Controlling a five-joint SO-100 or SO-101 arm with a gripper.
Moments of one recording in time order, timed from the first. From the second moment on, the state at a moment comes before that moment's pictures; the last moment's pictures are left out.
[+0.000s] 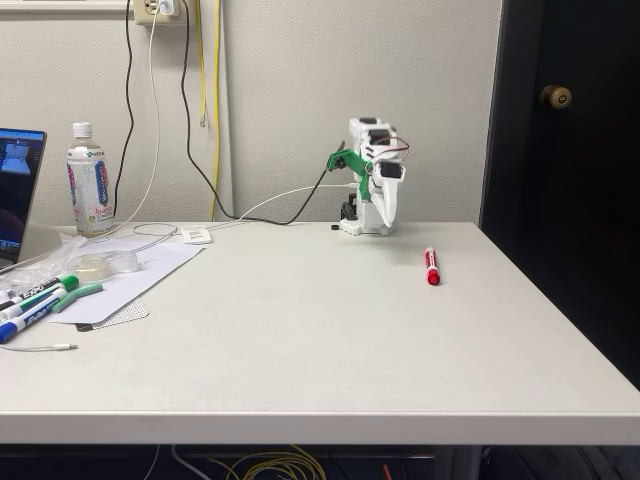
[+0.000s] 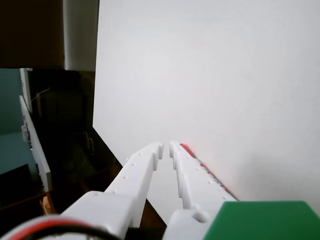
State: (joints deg) arm -9.8 143.0 145.9 34.5 -6.3
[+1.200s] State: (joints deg) arm -11.2 112.6 122.5 54.1 -57.1
